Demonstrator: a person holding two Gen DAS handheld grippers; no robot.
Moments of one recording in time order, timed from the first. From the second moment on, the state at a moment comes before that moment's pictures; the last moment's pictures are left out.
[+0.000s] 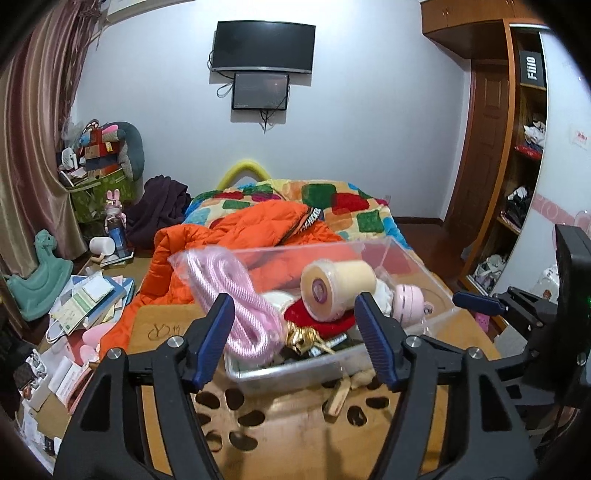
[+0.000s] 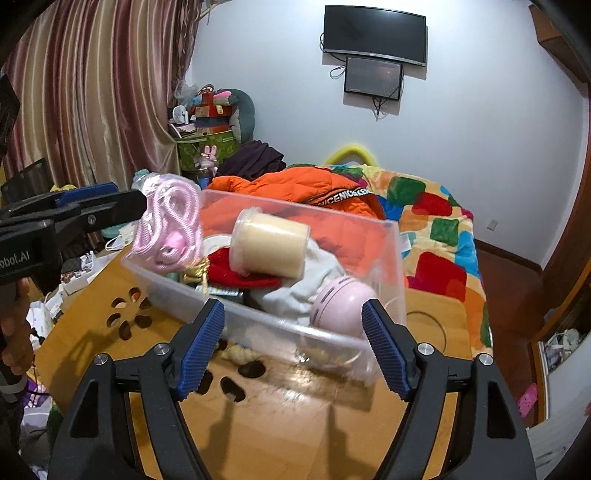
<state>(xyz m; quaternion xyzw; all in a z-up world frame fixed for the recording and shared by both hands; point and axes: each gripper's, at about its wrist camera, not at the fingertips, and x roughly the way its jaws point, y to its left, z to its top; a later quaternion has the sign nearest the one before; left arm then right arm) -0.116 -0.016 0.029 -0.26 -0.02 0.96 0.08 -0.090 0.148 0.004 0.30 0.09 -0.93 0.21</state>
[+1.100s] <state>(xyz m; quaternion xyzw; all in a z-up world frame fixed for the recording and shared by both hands) -0.118 0.025 -0.064 -0.39 0.03 0.90 0.17 -0.093 0.143 -0.062 0.38 0.09 -0.89 0.23</state>
